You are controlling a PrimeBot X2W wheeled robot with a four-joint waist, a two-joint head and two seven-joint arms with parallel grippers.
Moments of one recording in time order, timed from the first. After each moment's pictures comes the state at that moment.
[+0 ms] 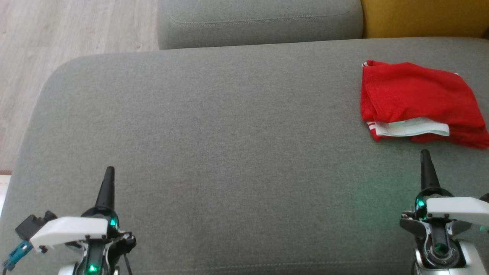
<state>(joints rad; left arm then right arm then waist) -0.03 0.05 0.00 0.23 -1.34 -0.11 0.00 -0.08 -0.05 -0.07 0.27 1.27 0.13 0.00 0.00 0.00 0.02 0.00</state>
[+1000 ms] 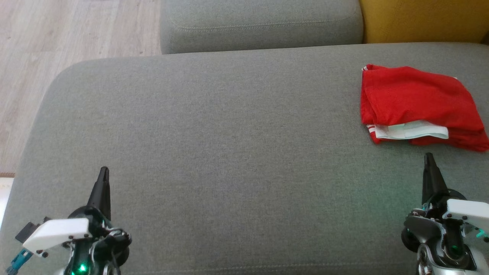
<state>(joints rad) -0.05 0.05 0.05 0.27 -1.63 -0.12 0.09 -0.08 -0.05 -0.11 0.28 1.62 0.13 0.09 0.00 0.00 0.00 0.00</state>
